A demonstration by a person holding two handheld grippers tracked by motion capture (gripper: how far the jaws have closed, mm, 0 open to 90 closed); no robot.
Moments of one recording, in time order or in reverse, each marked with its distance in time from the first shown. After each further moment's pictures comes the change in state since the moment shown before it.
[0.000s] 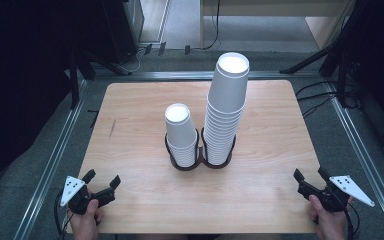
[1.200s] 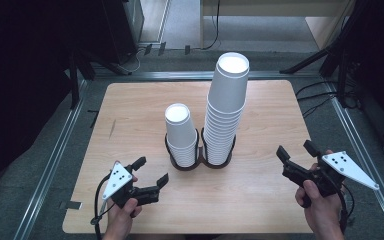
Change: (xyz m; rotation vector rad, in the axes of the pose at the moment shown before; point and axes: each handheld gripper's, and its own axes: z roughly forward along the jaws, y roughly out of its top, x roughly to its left) left arm -0.130 0.056 0.026 -0.028 -0.336 0.146; right arm 0.098 0.108 -0.027 -0.132 0.153 -0.038
